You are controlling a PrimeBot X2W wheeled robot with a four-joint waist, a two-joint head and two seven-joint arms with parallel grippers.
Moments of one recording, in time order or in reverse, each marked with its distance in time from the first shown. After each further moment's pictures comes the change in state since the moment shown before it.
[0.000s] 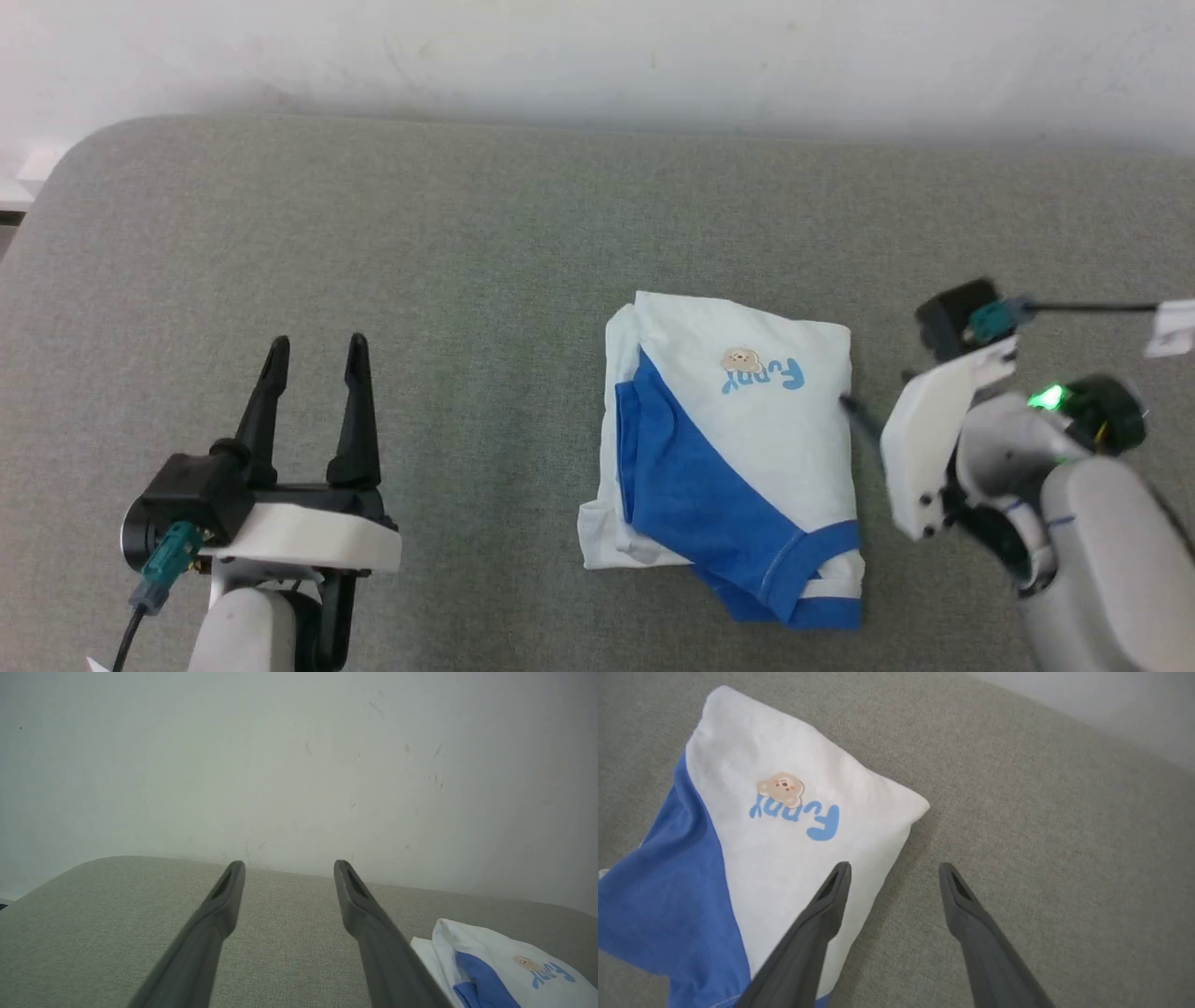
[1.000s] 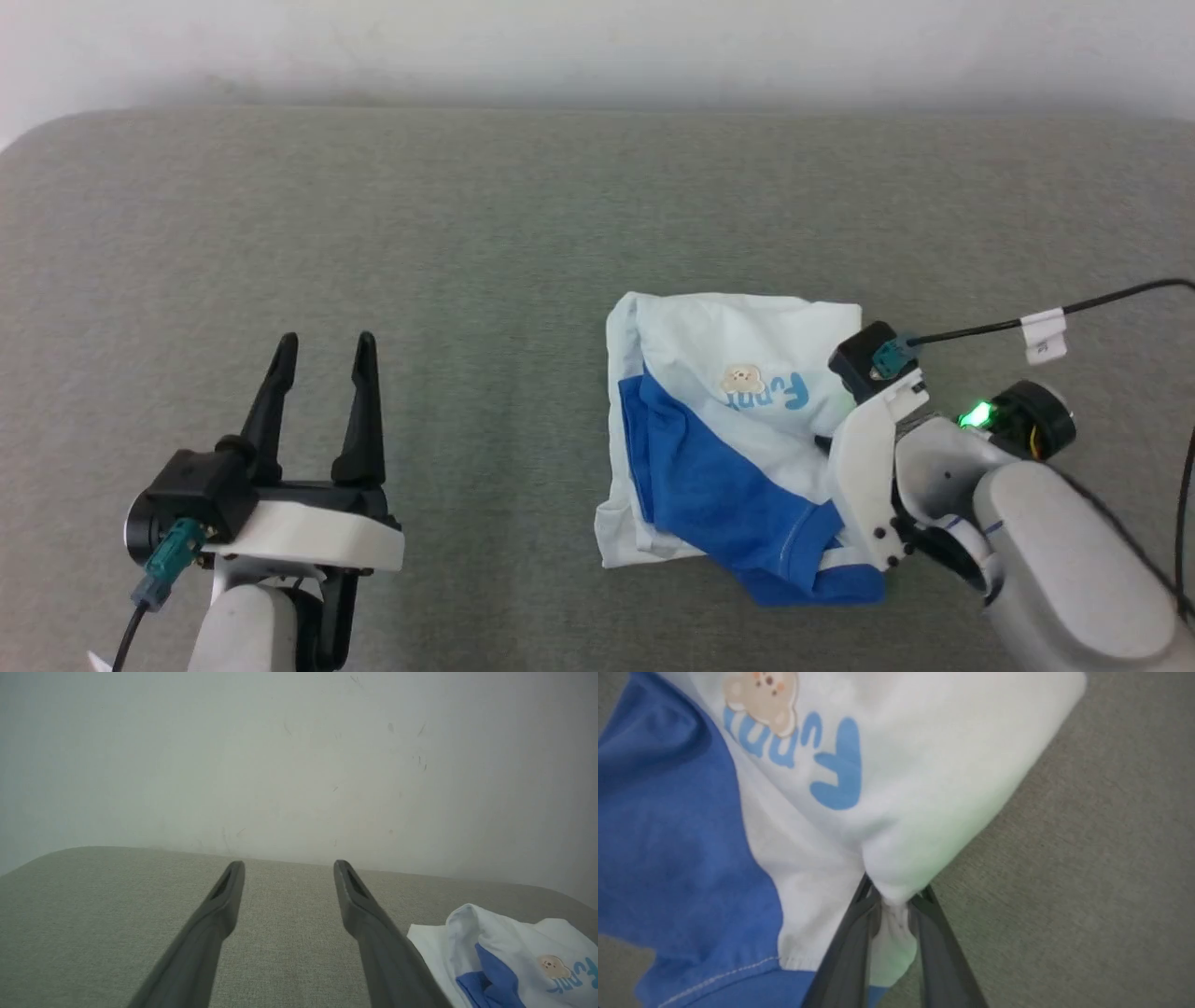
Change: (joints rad) left arm -0.005 0.005 -0.009 0.005 -0.002 -0.010 0.000; right arm -0.056 -0.046 0.220 0.148 0.022 0.001 -0.011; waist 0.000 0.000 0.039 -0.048
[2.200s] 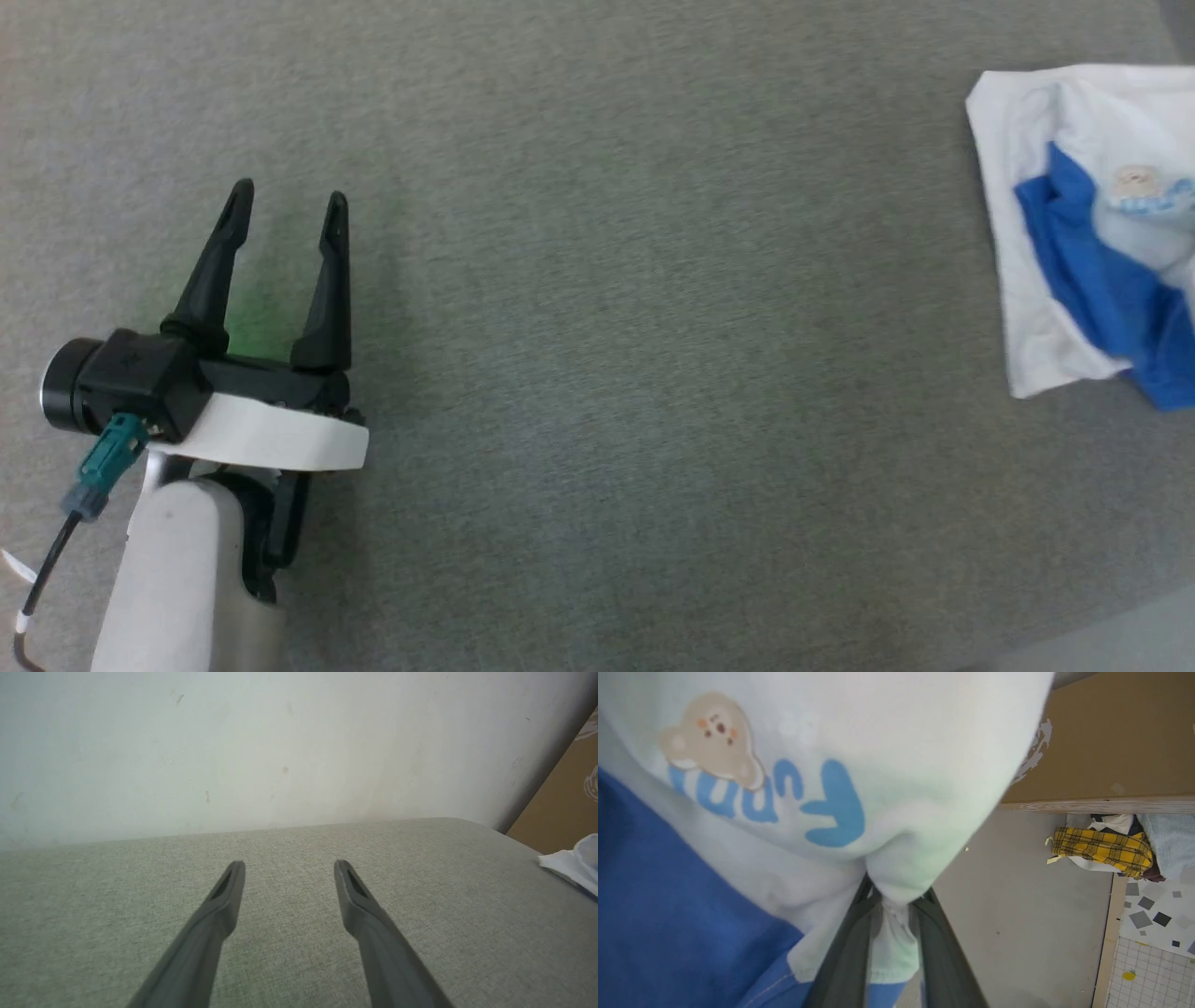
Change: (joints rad) left arm -0.162 0.122 -0.053 -0.132 0.018 -0.001 0.073; right arm -0.267 -0.338 -0.228 0.266 -0.123 0.000 -0.198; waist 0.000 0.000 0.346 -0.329
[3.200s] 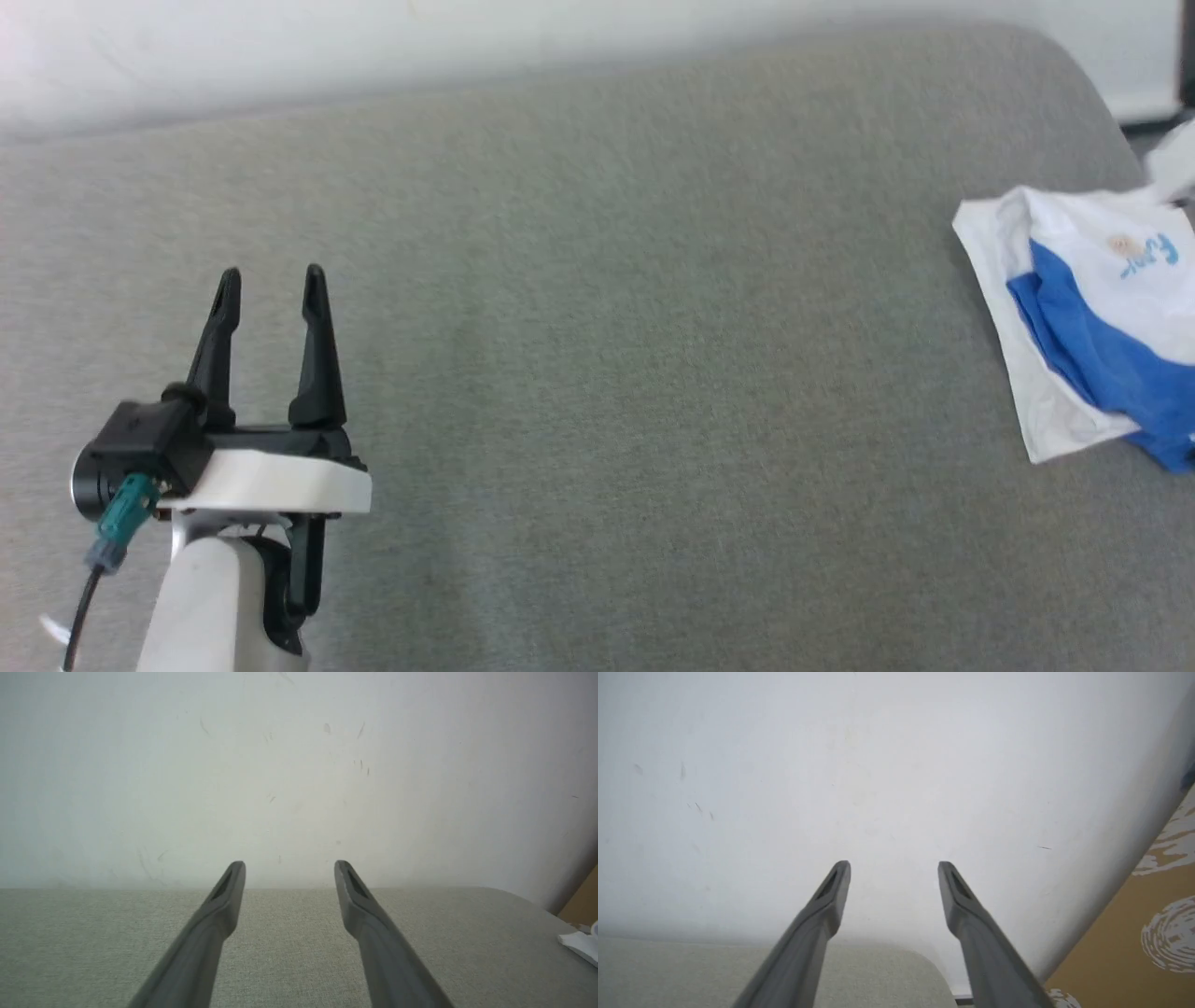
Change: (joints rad) left arm 0.083 -0.060 0.039 0.089 -0.052 0.076 -0.064; right arm -0.064 0.320 -0.303 -0.316 -0.050 0.000 -0.407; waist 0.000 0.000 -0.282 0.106
